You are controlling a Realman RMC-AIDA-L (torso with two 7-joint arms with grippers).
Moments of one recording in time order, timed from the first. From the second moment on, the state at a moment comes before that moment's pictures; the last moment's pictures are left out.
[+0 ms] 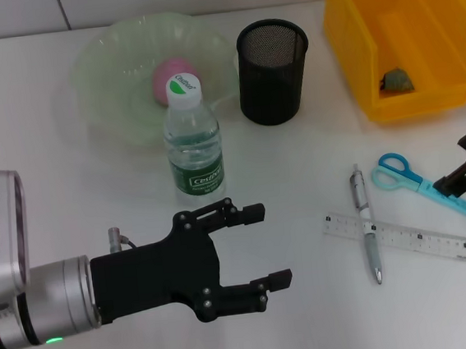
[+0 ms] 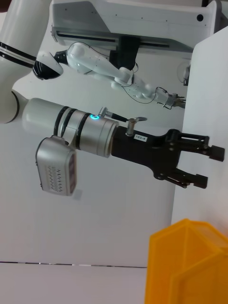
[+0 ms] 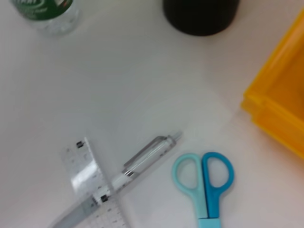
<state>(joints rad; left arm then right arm) -0.26 -2.07 1.52 0.64 1.28 1.51 -0.95 0.54 2.08 -1.16 -1.41 -2.72 -1.70 2.27</state>
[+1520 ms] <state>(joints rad) -0.27 -2.07 1.53 0.64 1.28 1.51 -0.95 0.57 2.08 -1.27 -1.19 -2.74 -1.51 2.35</state>
